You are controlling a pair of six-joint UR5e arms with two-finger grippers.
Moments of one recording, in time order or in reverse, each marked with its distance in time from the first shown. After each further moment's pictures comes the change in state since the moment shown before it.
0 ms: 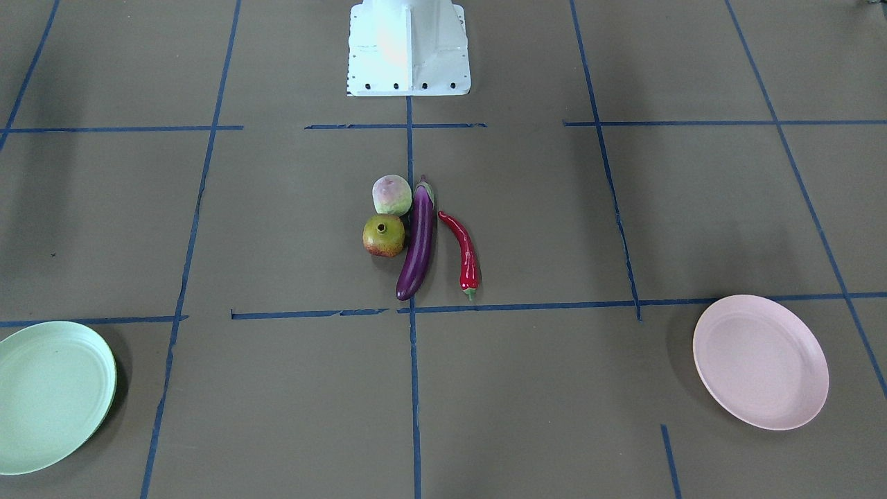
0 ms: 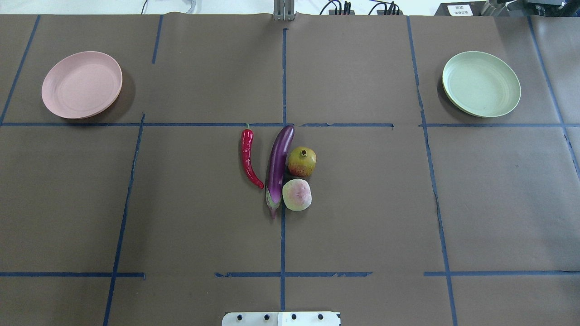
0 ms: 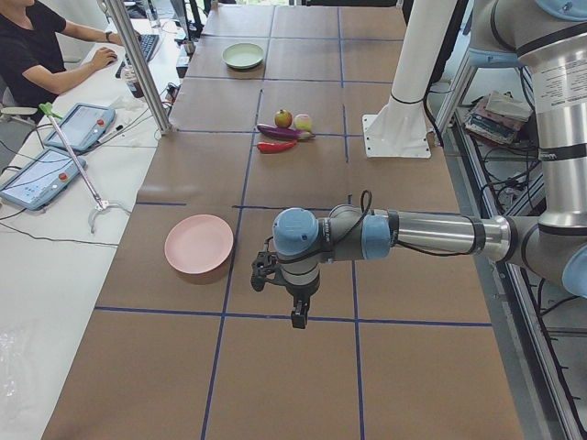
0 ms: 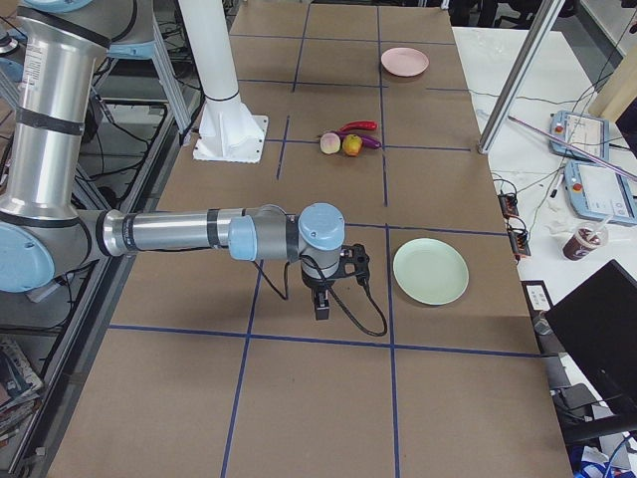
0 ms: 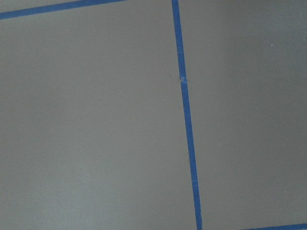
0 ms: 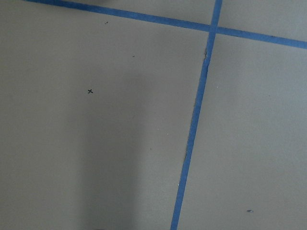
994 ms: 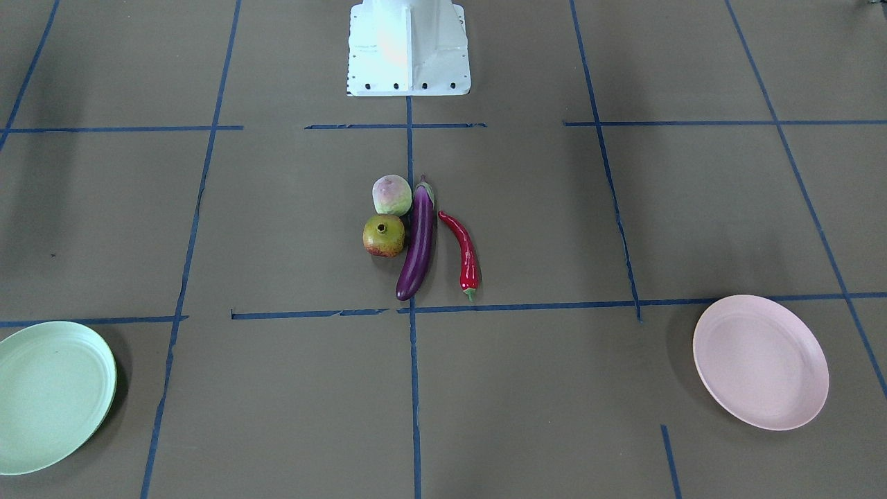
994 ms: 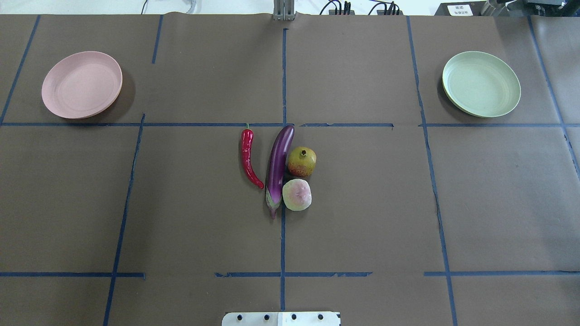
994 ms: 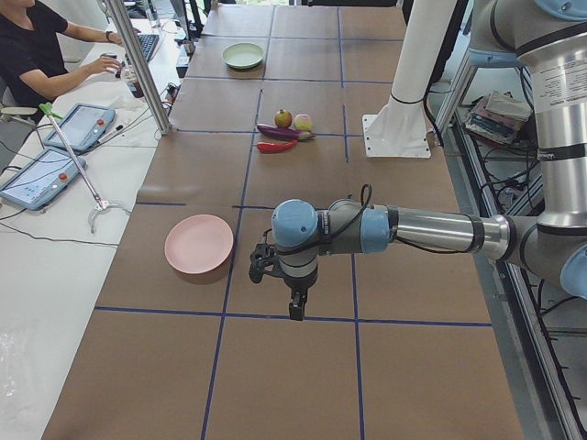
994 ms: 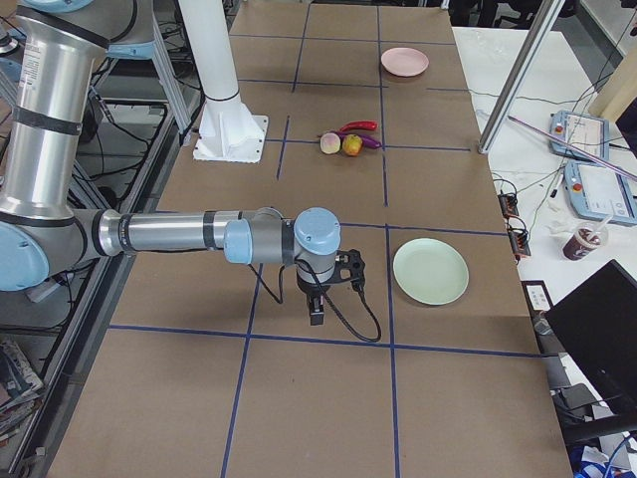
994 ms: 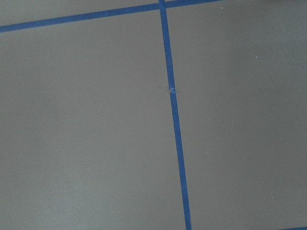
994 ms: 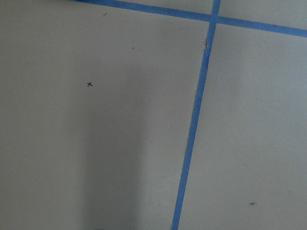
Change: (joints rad) left arm 0.004 0.000 -0.022 0.007 -0.021 -0.016; right arm 0.000 -0.019 0.003 0.005 0.012 0.003
